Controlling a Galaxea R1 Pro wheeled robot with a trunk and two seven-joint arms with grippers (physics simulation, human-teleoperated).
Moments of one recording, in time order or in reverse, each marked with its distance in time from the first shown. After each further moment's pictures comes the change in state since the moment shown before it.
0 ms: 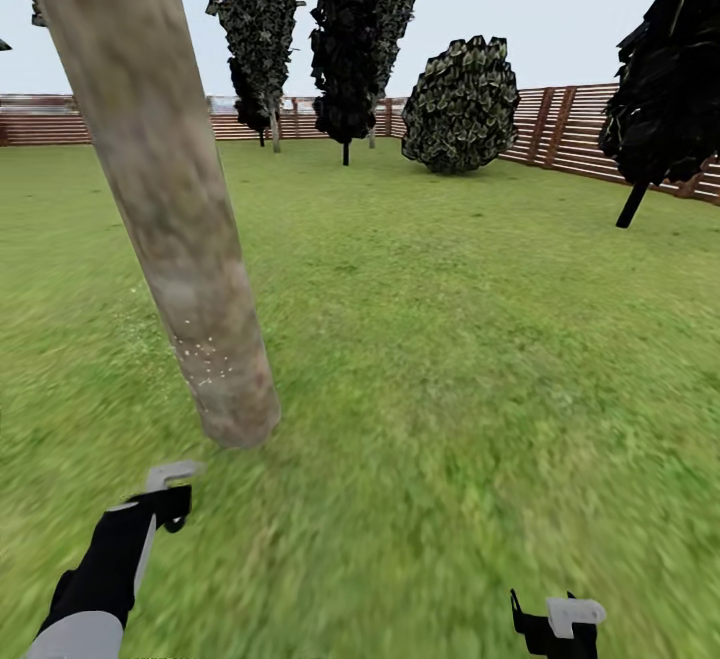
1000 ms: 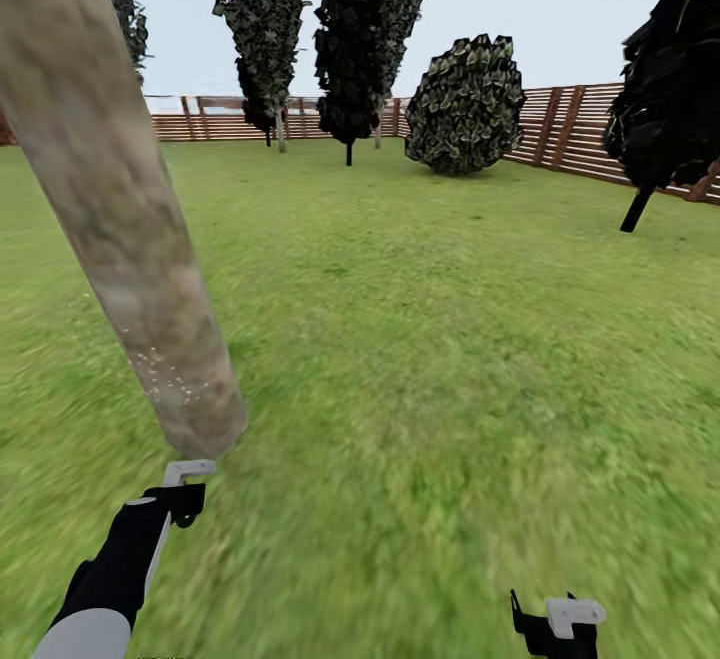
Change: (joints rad) left arm 0.001 0.003 -0.106 0.012 0.003 0.002 0.014; right arm 0.000 0.000 0.000 0.002 0.000 0.000 0.000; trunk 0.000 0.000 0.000
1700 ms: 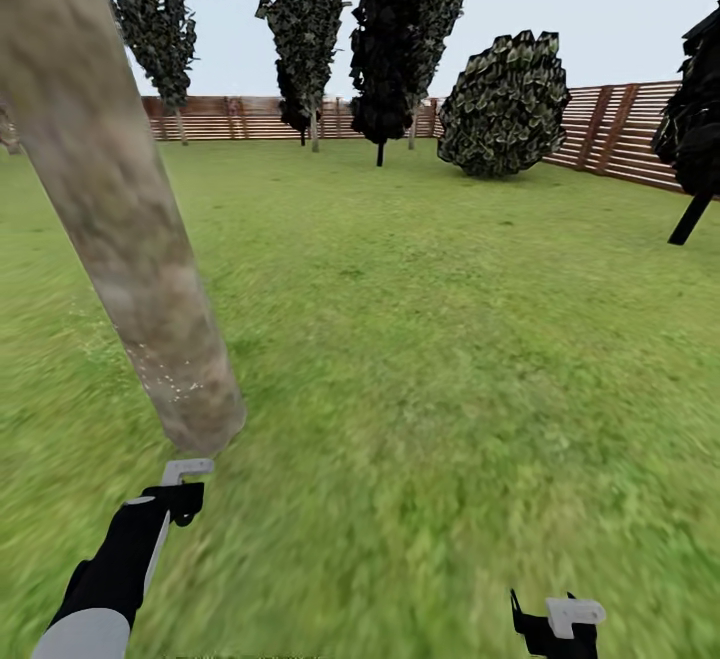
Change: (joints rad) left arm 0.000 0.001 0.001 -0.007 0.000 0.002 0.002; right arm 0.000 0.000 0.000 0.000 0.000 0.000 0.000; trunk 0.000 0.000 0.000
